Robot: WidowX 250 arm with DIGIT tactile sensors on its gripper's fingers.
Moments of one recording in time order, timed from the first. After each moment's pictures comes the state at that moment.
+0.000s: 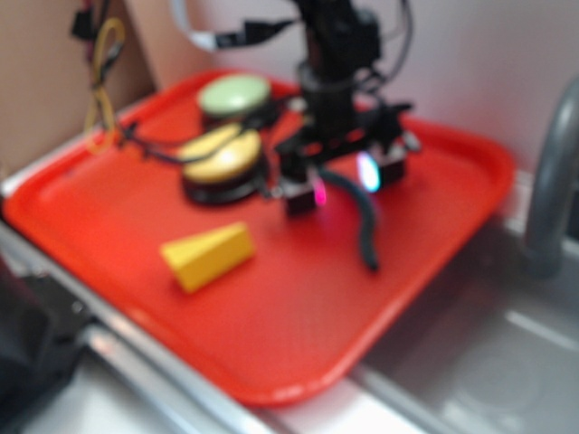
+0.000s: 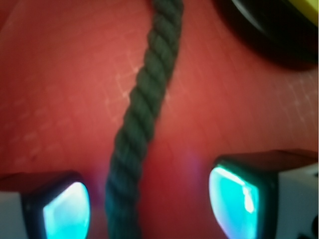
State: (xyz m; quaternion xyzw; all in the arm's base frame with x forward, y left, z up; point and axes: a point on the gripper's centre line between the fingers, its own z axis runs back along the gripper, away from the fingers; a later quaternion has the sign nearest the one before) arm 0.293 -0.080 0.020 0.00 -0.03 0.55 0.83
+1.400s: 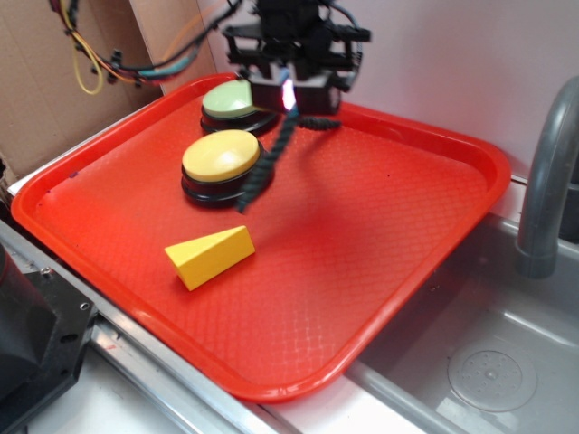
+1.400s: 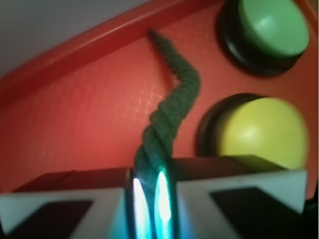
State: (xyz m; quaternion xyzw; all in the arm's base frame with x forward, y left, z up) arm 0.274 -0.051 0.113 0.02 -0.04 0.17 0.98
